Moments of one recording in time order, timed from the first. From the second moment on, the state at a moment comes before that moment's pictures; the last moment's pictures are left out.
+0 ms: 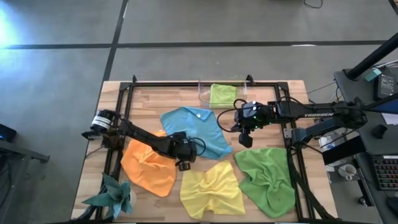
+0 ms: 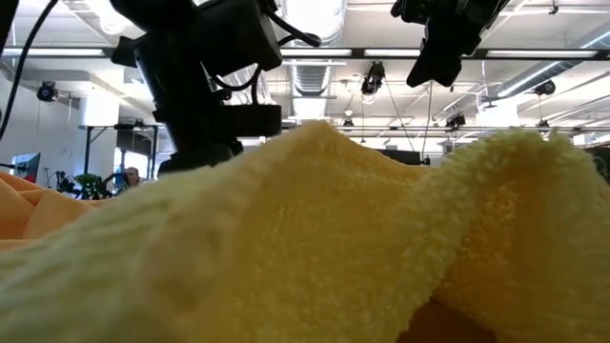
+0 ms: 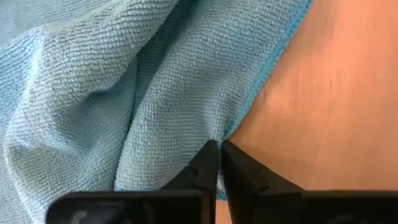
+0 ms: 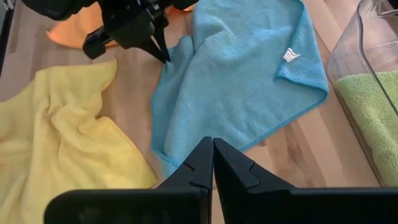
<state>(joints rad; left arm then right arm) -0.22 1.86 1.03 -0.41 -0.30 -0.33 -0.04 1.20 1.00 -0.64 -0.03 0.18</state>
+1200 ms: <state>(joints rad) -0.24 1.57 1.12 -0.62 -0.18 -0.44 0.05 1.42 0.98 -0.63 -0.24 -0.04</state>
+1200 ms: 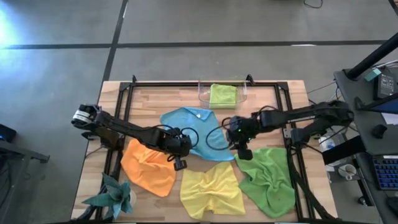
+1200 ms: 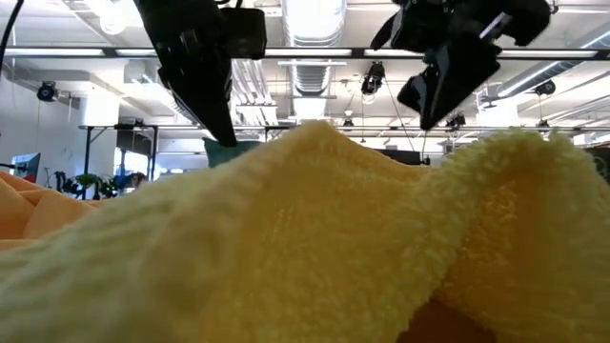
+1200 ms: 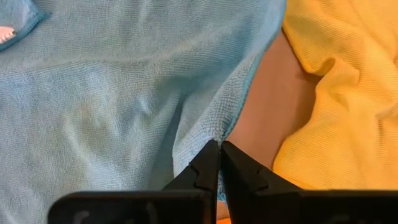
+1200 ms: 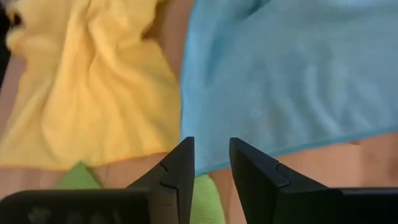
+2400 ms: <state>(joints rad) -0.24 1.57 1.12 -0.65 -0.19 -0.47 0.11 1.73 0.98 -0.58 -0.26 -0.05</state>
